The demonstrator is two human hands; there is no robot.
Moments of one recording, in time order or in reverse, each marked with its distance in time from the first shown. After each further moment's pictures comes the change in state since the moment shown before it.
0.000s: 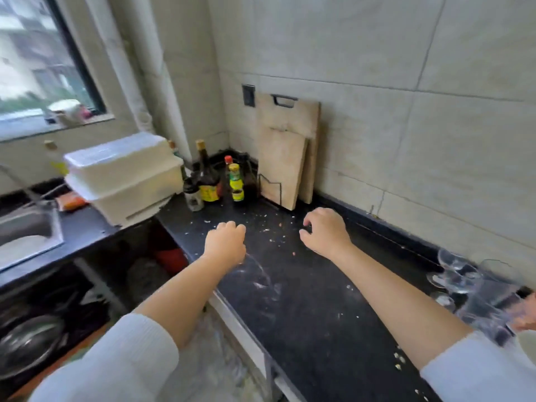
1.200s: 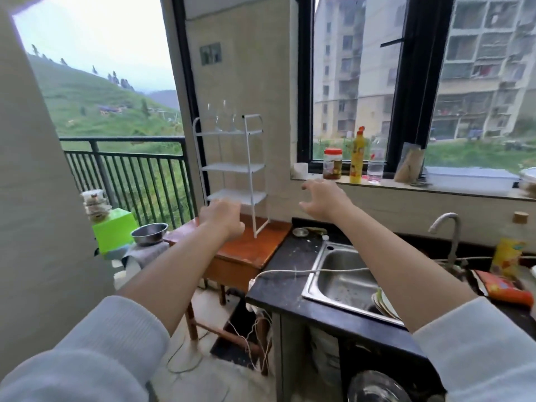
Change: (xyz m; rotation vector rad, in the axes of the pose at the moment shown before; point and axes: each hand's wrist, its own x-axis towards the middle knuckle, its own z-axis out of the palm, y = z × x) left_hand -0.394 -0.798 -0.092 0.175 0.165 -1.238; right_hand 0.014 -0.961 0.146 0.265 -0.248 -1.138
